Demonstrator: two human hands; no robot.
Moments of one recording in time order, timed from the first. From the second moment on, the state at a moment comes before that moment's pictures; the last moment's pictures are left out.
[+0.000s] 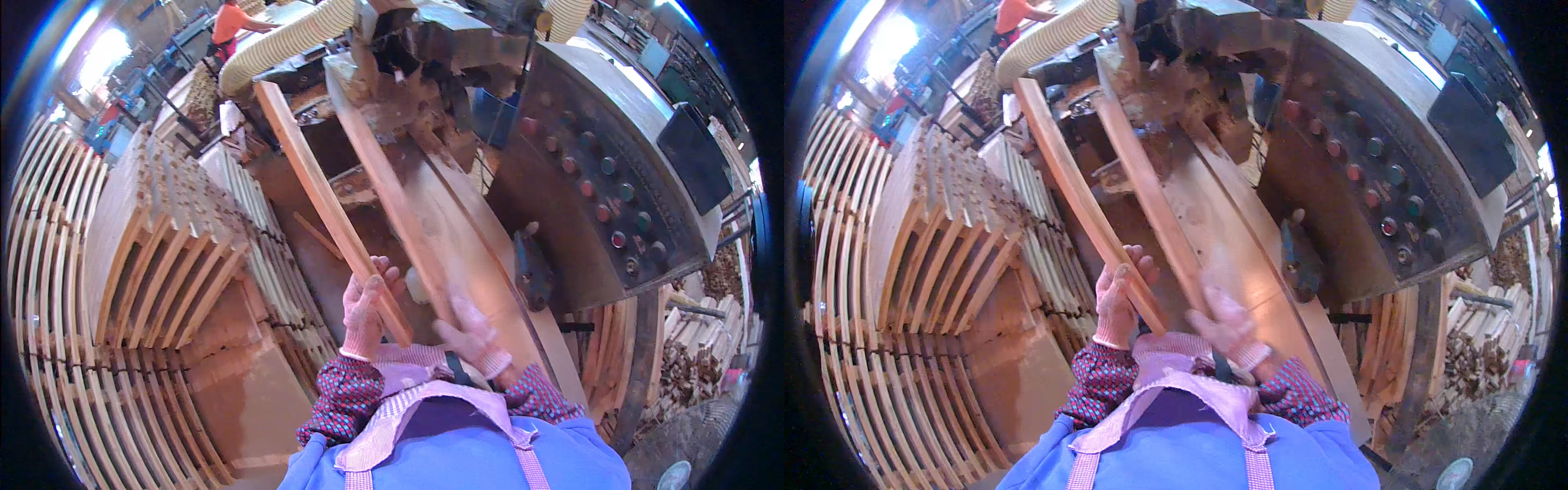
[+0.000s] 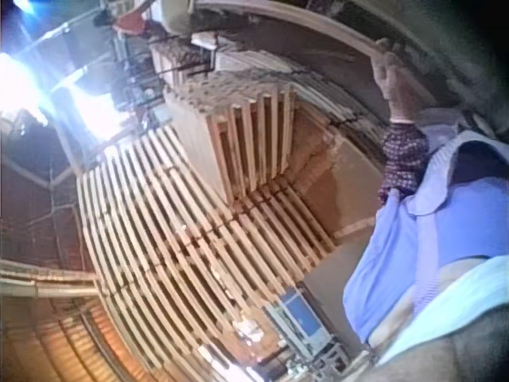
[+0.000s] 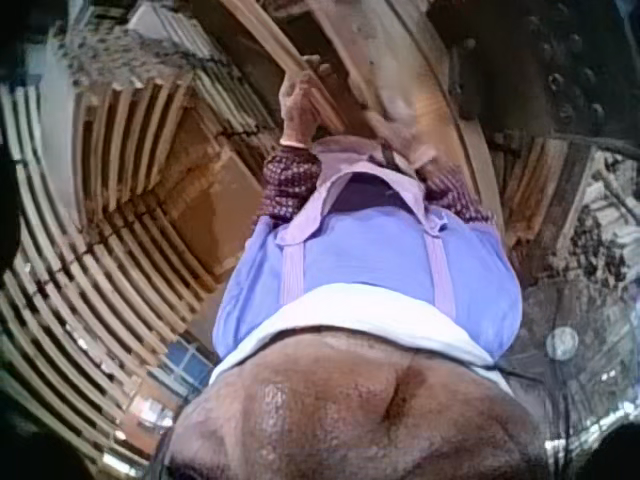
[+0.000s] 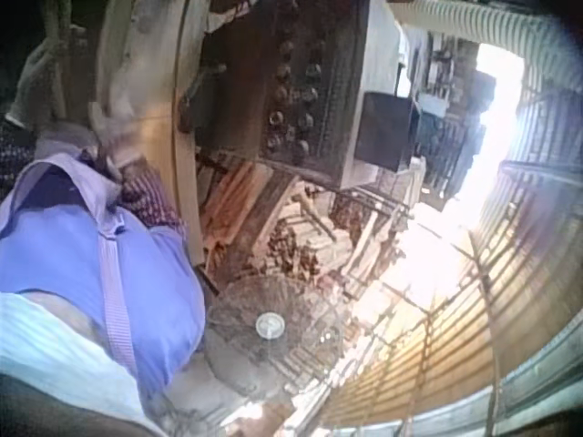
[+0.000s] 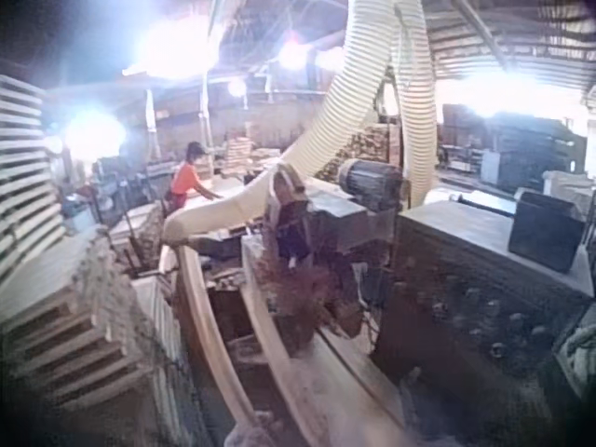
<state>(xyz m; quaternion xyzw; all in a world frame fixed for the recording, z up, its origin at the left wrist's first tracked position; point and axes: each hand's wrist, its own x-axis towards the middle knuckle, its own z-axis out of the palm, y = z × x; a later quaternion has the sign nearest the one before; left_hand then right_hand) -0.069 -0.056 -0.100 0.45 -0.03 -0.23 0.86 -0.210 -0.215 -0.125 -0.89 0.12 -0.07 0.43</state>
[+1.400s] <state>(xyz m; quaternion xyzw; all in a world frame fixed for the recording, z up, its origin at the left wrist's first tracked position) 0.266 0.370 0.035 0.29 0.25 0.18 0.91 -0.127 -0.306 -0.217 -0.99 0.16 0.05 0.00</state>
